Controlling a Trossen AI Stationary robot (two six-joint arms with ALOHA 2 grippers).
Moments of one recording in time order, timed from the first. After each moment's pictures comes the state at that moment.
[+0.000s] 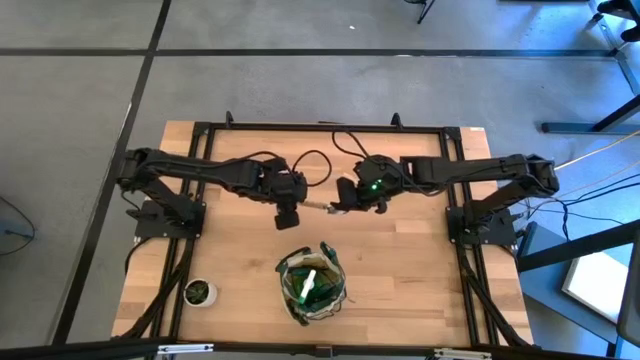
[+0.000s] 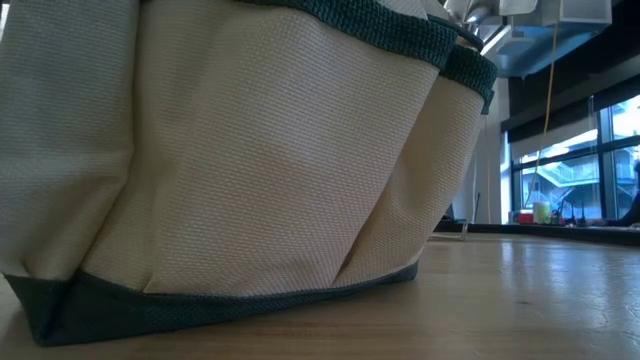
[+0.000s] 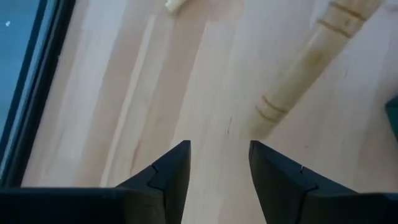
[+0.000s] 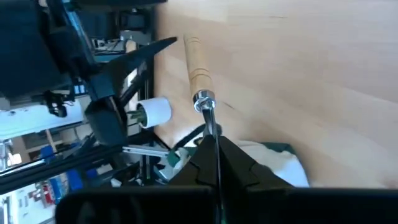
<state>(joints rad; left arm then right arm) -0.04 1.56 1.38 -0.98 -0.32 -0.24 0.00 1.46 1.21 -0.45 -0.16 1.47</state>
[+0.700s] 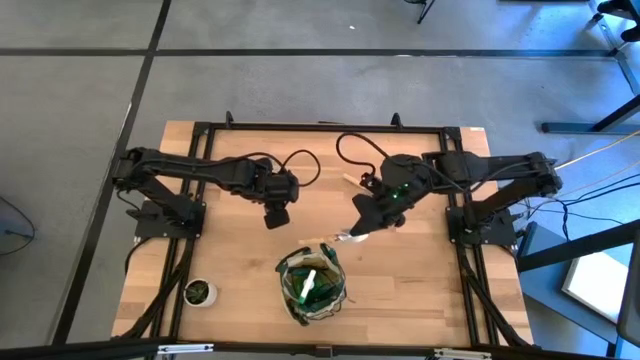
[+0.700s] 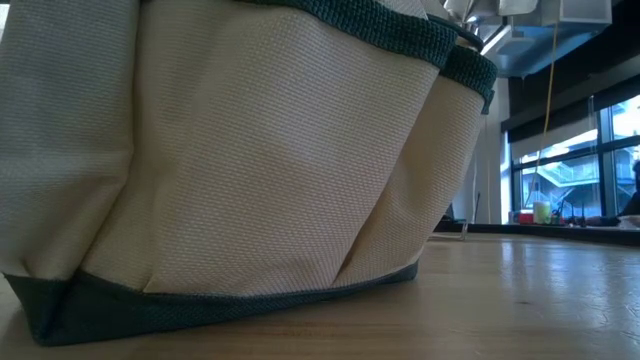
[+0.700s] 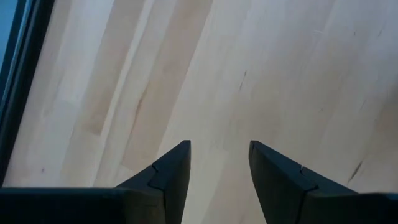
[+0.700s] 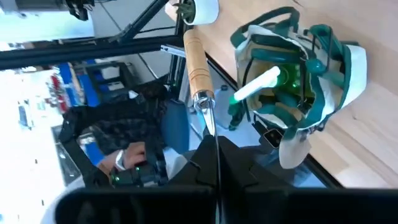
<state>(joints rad) -0.02 1.51 1.33 -1.12 -0.30 -0.36 0.16 1.44 1.55 -0.73 -0.35 1.45</state>
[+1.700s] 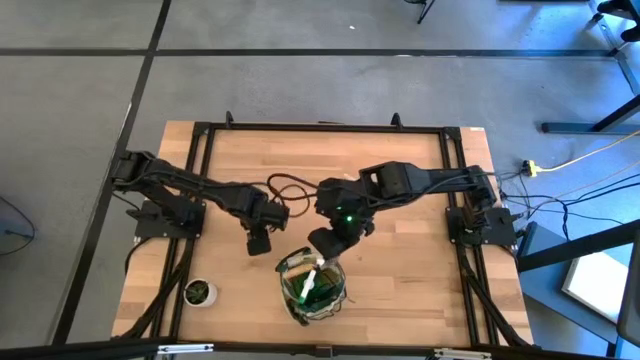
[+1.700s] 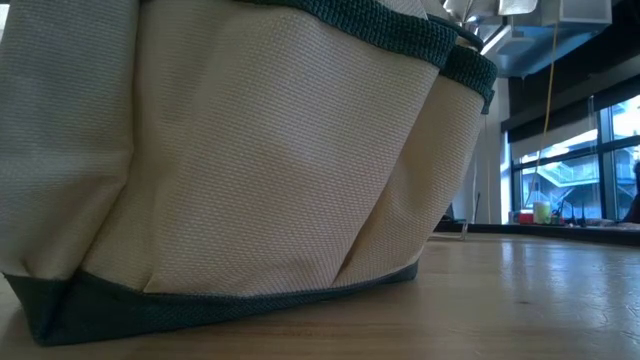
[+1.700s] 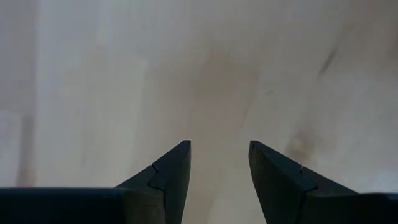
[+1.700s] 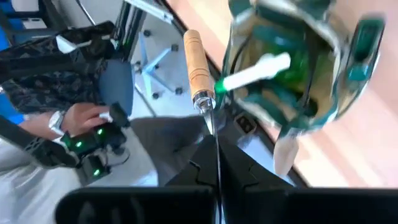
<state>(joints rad) -0.14 1.51 1.05 -1.05 -0.03 -0.44 0.21 1.97 2.25 -1.21 -0.46 1.19</state>
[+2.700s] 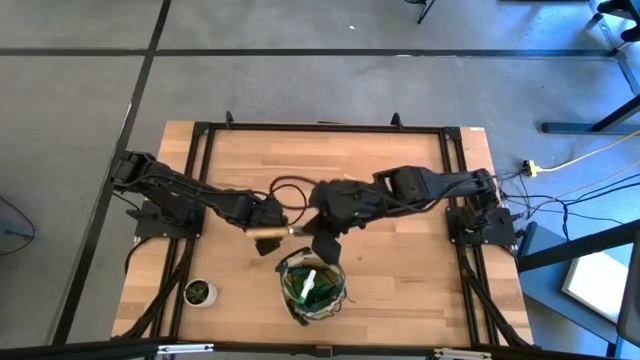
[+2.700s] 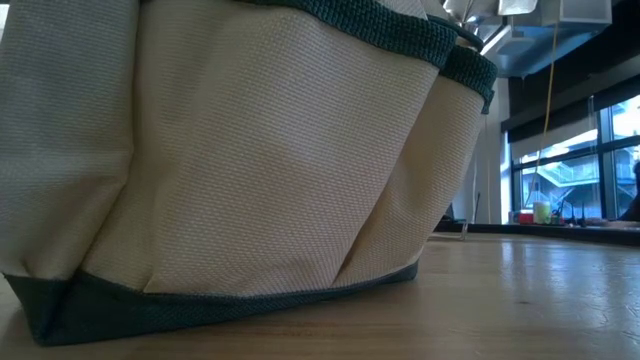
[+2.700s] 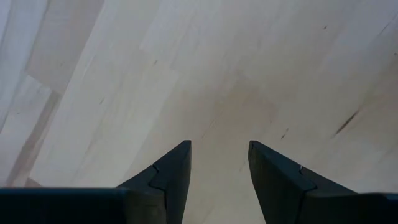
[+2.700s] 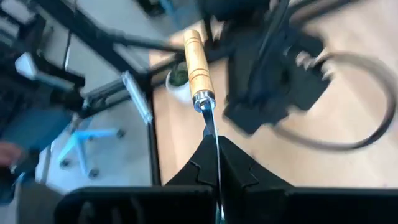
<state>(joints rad) -0.23 1.51 1.04 -1.01 -0.22 -0.77 0.28 1.97 2.36 -1.06 0.08 0.61</state>
